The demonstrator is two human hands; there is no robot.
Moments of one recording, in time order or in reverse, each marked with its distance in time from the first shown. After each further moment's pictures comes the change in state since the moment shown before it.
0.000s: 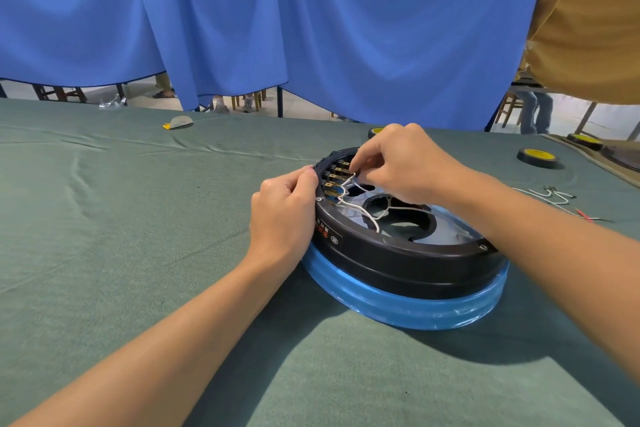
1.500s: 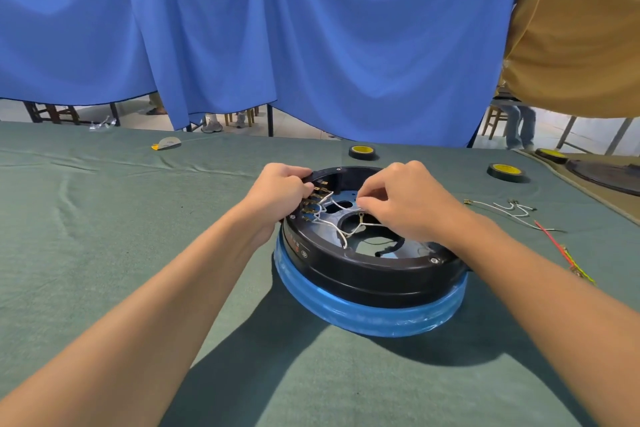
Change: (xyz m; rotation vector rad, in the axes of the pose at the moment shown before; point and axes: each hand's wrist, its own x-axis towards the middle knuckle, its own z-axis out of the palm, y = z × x) left_hand 0.046 0.031 0.013 0.081 -0.316 -0.285; right_hand -0.039 0.024 -0.013 -0.056 0.084 0.005
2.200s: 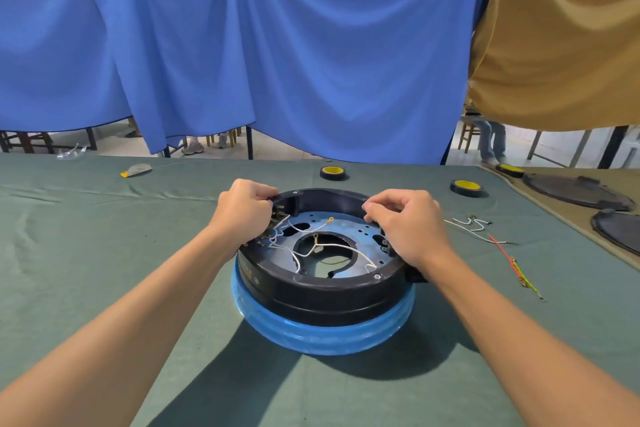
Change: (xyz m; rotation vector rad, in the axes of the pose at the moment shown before) left_hand 0.010 0.007 0.009 0.376 0.162 0.142; right_hand -0.029 0.035 -0.007 0.449 0.374 0.364
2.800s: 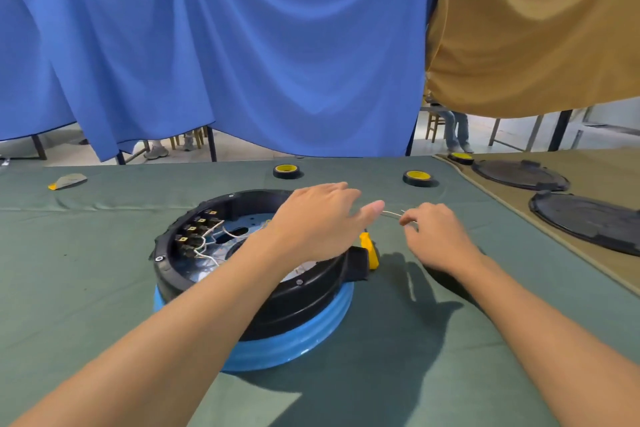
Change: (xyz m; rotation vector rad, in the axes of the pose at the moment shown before) left_hand -0.043 0.119 0.089 0.508 -0.343 0.590; right_hand 0.022 0.112 -0.083 -0.723 -0.148 0.092
